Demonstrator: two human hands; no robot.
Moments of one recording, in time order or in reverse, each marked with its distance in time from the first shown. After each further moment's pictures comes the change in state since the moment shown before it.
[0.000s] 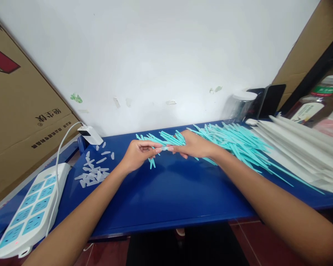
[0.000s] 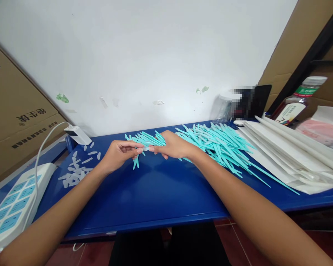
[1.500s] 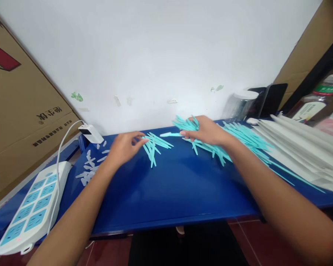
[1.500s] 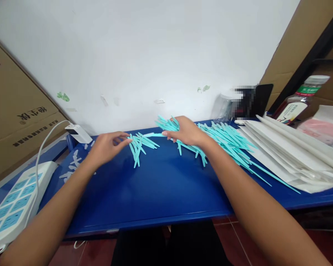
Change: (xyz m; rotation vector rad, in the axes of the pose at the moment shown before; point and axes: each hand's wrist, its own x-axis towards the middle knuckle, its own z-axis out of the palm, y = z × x) left_hand 0.003 0.011 -0.045 0.672 0.177 0.040; right_hand -0.003 0.011 -0.036 -0.078 0.292 0.033
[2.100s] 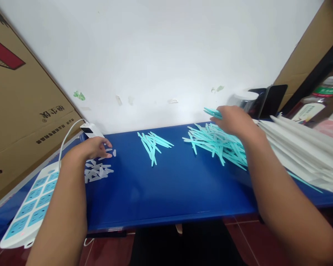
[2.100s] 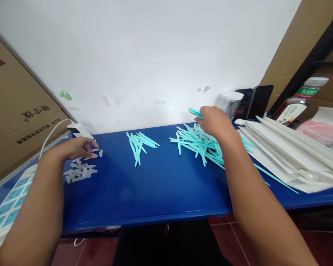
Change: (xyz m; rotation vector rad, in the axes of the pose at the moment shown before) left_hand -0.001 -0.095 -0.095 0.333 -0.428 -0.534; right_hand -0.005 0.036 -0.060 -0.851 0.237 0.324
